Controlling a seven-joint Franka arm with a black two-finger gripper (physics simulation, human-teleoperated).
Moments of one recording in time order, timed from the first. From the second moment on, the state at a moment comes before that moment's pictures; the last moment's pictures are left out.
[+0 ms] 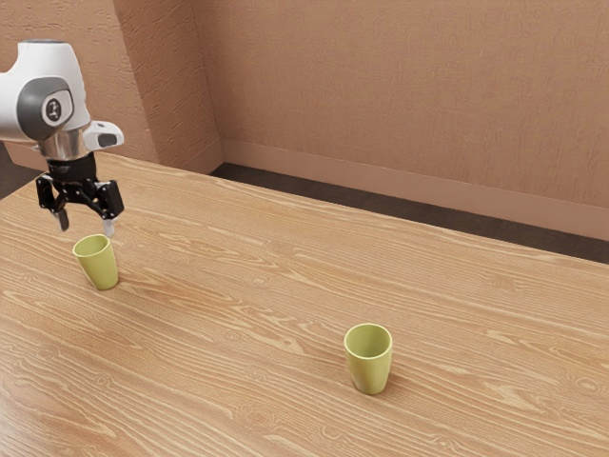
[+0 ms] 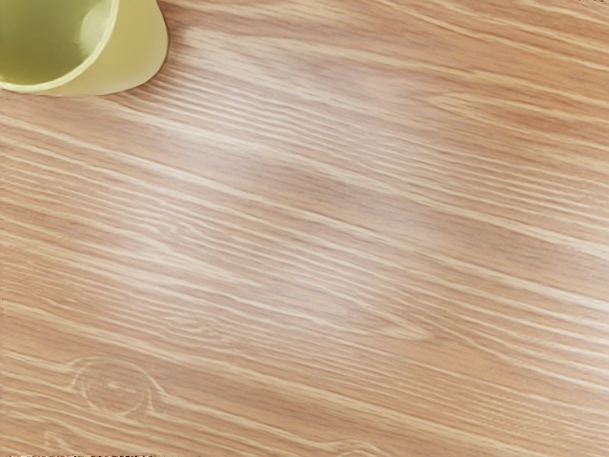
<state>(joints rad) 0.38 0.01 -0.02 -1.92 0.07 1.81 0.05</state>
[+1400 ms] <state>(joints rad) 0.47 0.19 -0.02 -1.84 0.09 1.92 0.16</state>
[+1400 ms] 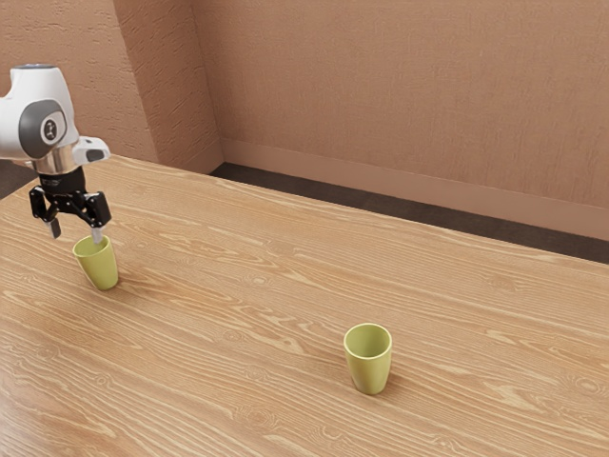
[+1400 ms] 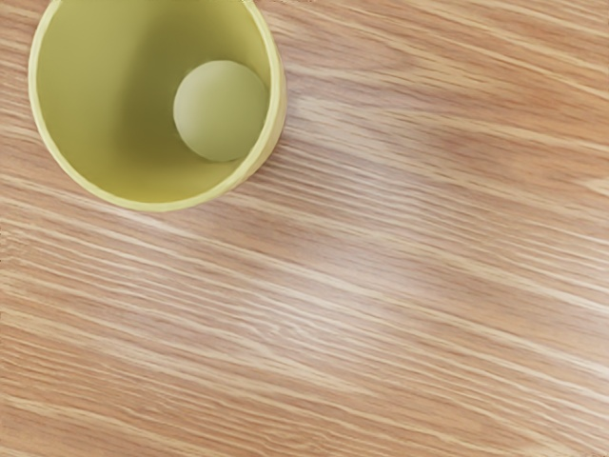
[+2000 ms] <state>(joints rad) 0.50 0.25 -0.02 -1.80 0.09 1.95 0.29</state>
